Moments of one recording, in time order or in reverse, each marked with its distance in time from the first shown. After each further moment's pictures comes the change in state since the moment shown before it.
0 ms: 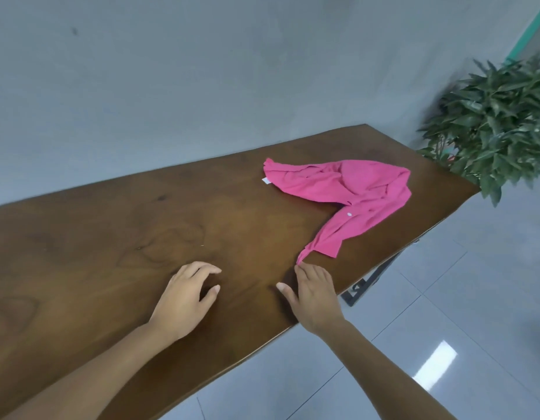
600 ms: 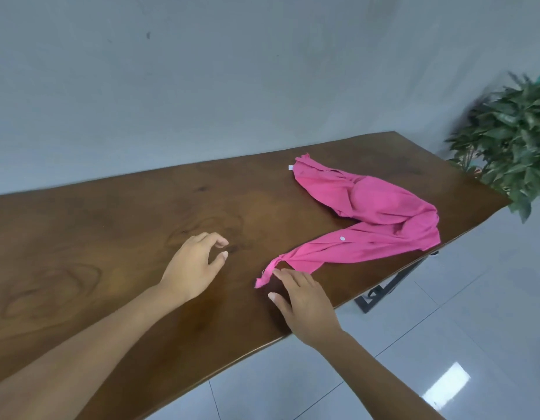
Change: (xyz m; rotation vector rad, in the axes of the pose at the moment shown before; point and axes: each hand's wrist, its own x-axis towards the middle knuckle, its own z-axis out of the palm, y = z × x) left_hand -0.007 -0.025 -0.066 -0.025 0.091 -0.076; right_hand -0.038 -0.084 0.001 0.143 0.024 -0.241
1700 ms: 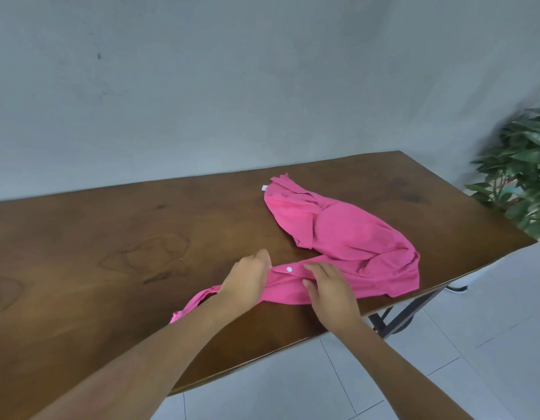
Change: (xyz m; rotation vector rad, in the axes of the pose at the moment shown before) left_hand 0.115 0.190 0.154 0.125 -0.160 -0.136; right_hand 0.070 0.240 -0.044 0.125 0.260 -0.080
